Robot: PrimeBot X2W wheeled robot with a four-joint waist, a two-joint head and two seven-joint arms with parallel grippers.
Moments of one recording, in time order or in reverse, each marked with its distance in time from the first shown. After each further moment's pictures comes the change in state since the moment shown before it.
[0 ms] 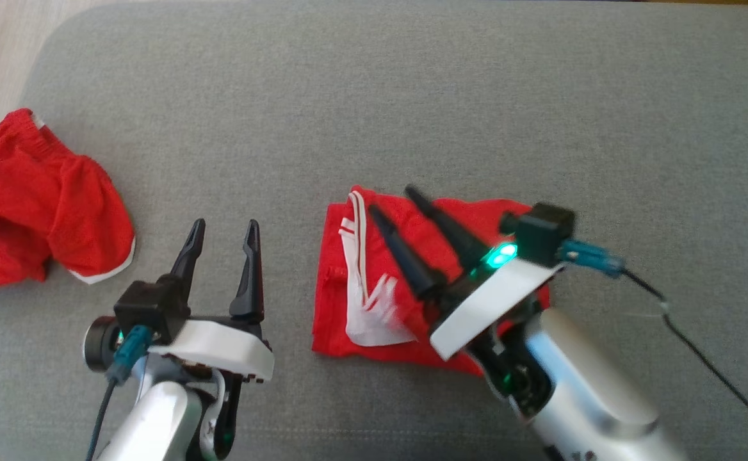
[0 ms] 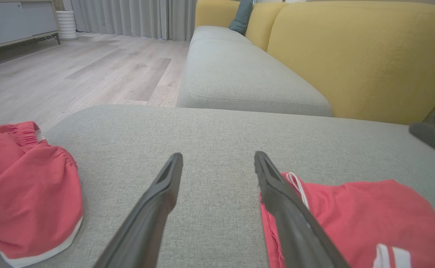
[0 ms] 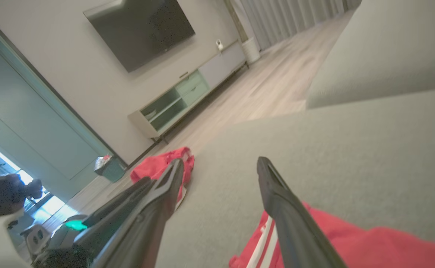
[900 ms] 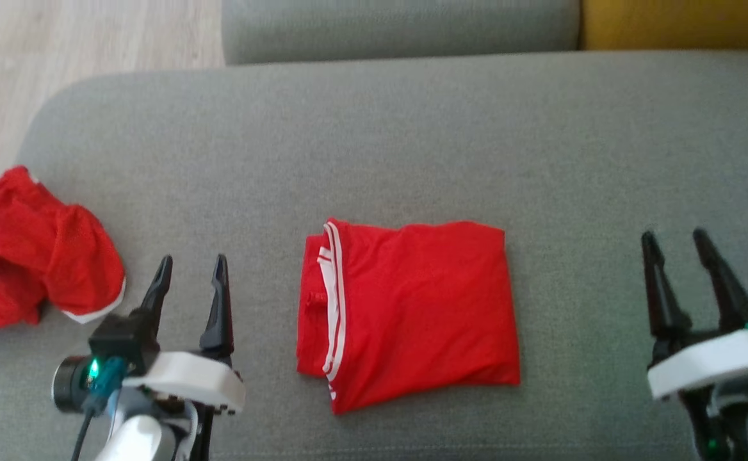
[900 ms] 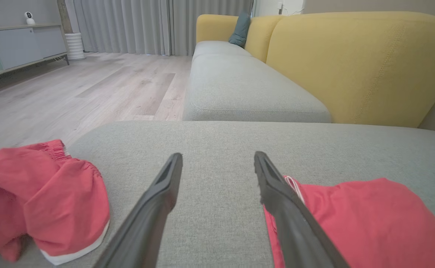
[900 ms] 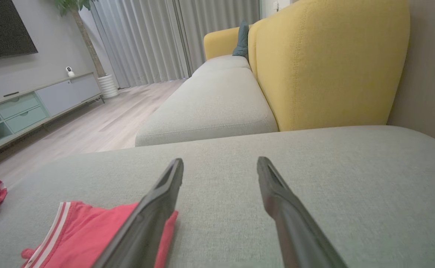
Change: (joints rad) left arm 0.088 0.058 0.027 -0.022 -0.010 0.036 0.005; right arm 0.421 -0.084 -0.677 -0.325 -0.371 0.000 0.075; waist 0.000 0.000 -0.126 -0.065
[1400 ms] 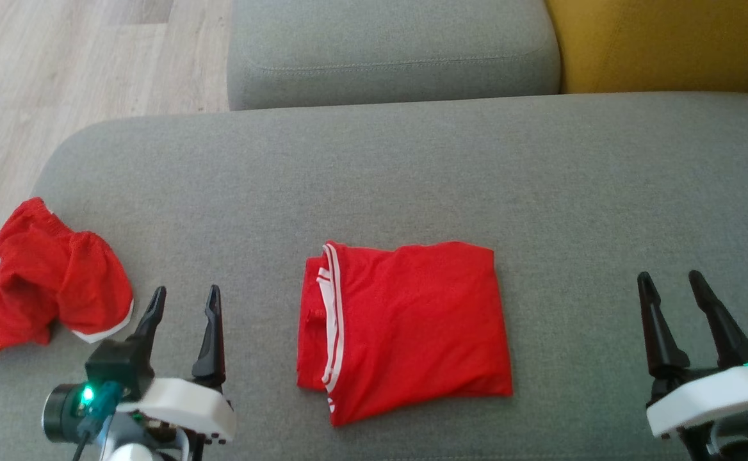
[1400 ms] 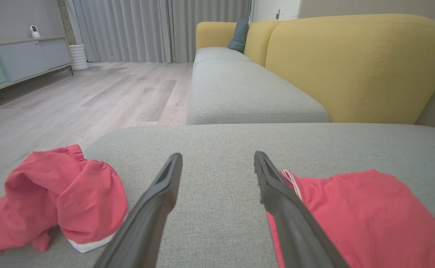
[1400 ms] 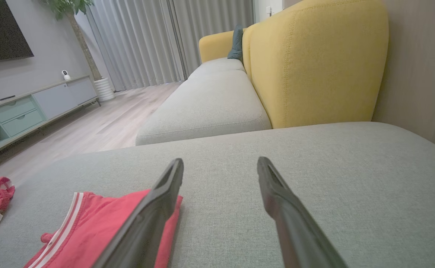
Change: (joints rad) left arm 0.084 0.046 -0.005 -0.040 0.000 0.026 0.027; right arm 0.129 0.046 -0.023 -0.073 -0.030 0.000 0.049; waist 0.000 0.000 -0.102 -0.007
